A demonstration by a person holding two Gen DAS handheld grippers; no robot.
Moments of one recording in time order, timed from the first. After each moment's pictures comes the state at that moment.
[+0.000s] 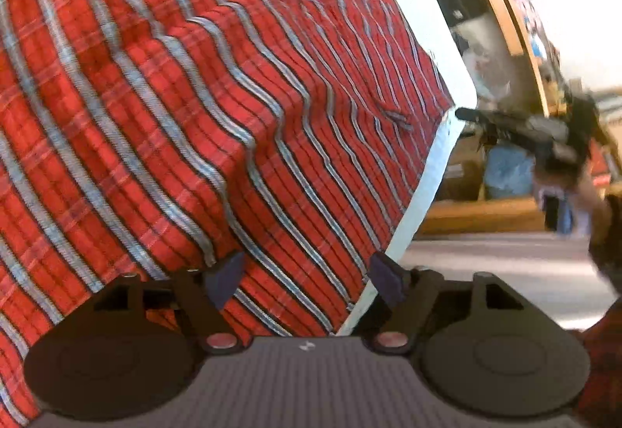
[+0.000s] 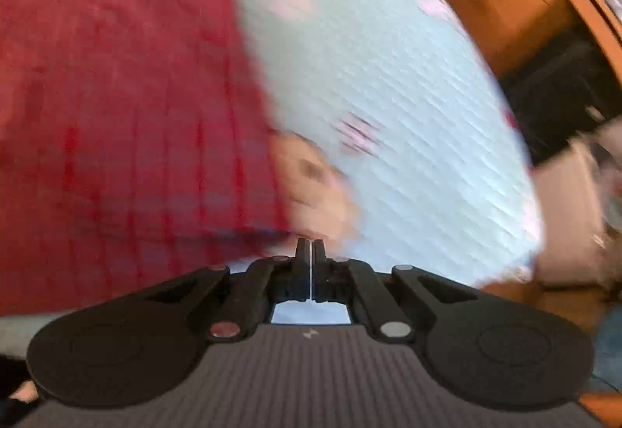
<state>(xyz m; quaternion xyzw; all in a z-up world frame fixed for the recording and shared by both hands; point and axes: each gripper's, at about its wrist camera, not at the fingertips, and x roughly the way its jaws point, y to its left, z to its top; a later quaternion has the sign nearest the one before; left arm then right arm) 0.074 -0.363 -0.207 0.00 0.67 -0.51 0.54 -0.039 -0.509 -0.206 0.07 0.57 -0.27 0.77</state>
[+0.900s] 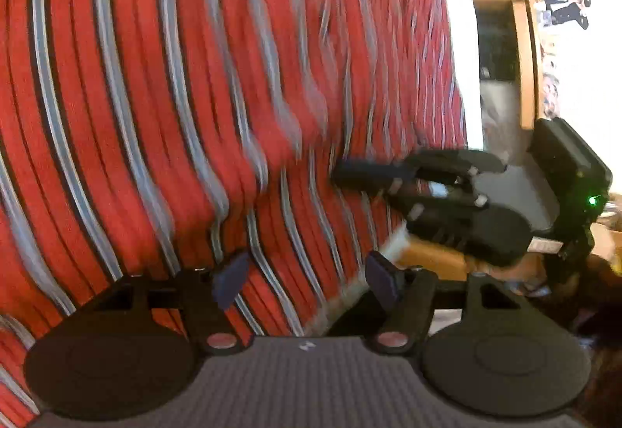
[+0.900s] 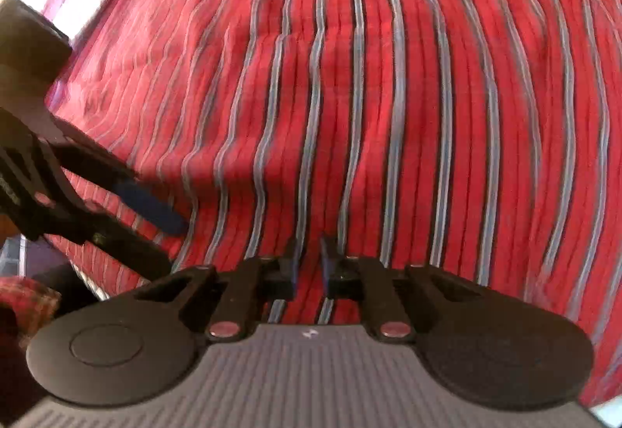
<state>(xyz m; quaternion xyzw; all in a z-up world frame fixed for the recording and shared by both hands) 0.044 -0.314 -0.241 -0.13 0.75 -0.43 0.49 0.068 -0.378 -0.251 0.16 0.60 0.08 0.78</state>
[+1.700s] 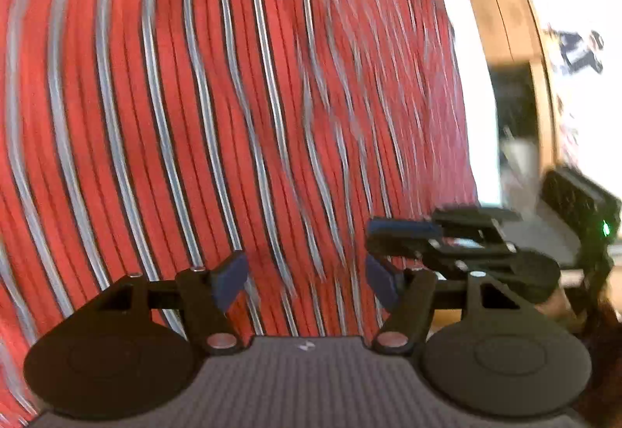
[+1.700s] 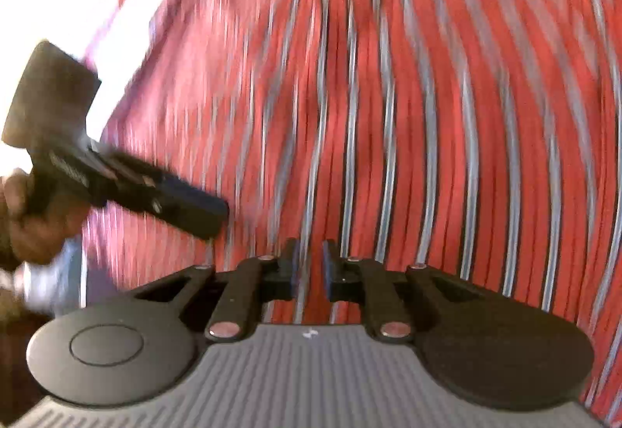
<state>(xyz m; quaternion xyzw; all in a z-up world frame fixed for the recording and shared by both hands) 0.121 -0.260 -0.187 -0.12 0.68 -0.35 0.63 0.129 -0.375 -0.200 0.25 0.56 0.13 0.78</state>
